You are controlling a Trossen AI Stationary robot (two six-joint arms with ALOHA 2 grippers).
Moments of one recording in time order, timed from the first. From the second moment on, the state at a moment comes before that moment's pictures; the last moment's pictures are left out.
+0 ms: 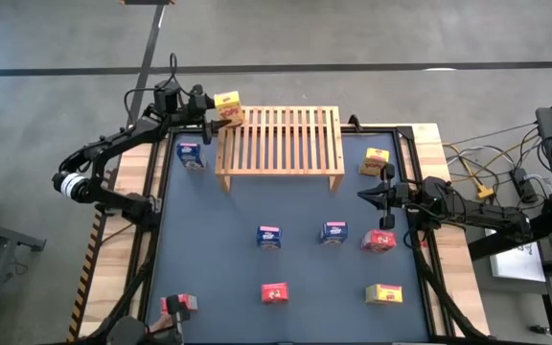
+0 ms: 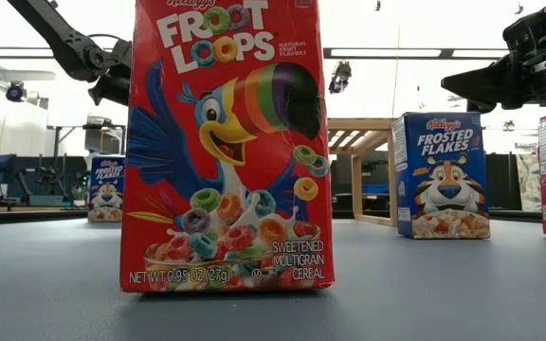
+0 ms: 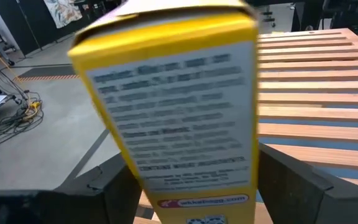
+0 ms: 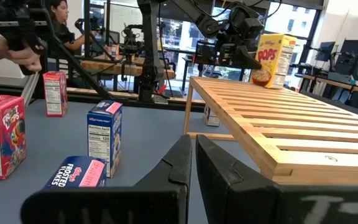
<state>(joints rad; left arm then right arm) 1.10 1.37 0.81 0.19 0.74 0.46 -0.20 0.03 0.01 0.06 -0.13 -0.13</state>
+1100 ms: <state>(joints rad) 1.10 1.39 0.87 0.23 0.92 0.50 -0.20 0.03 0.01 0.06 -0.13 -0.13</state>
